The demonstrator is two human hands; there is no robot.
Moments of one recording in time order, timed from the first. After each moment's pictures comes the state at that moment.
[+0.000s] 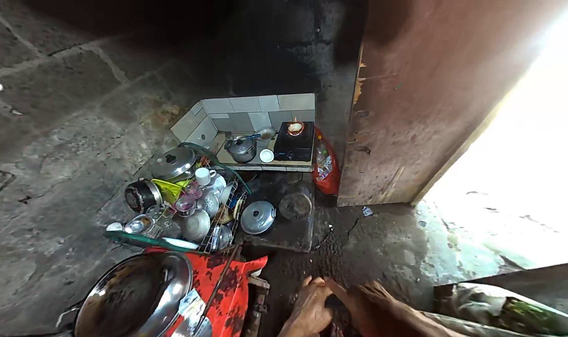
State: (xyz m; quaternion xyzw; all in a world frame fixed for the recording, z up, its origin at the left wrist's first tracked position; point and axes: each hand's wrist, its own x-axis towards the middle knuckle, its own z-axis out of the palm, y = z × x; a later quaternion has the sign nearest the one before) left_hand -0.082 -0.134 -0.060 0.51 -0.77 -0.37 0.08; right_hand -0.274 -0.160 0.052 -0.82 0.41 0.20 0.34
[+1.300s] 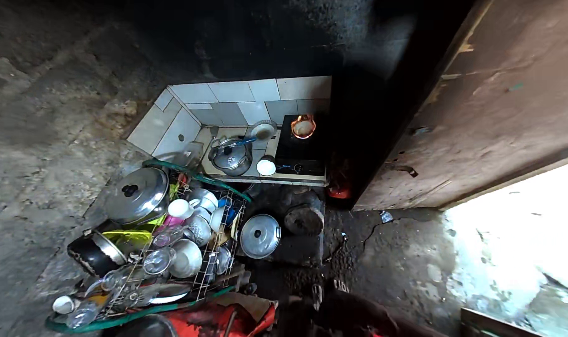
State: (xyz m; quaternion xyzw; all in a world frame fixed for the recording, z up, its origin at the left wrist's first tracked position) left_hand 0.014 -0.350 -0.125 0.70 -0.64 -0.26 0.19; right_hand -0.168 -0.470 -0.102 -0.70 0.31 0.17 0.62
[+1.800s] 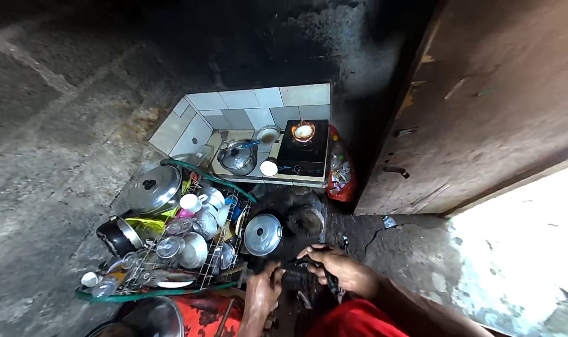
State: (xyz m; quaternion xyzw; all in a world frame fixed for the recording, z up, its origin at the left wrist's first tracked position) left_hand 0.048 -0.399 -0.061 0.73 -0.63 -0.11 0.22; right_hand -0.182 -0.503 -0.013 -0.35 0.39 -0.13 0.84
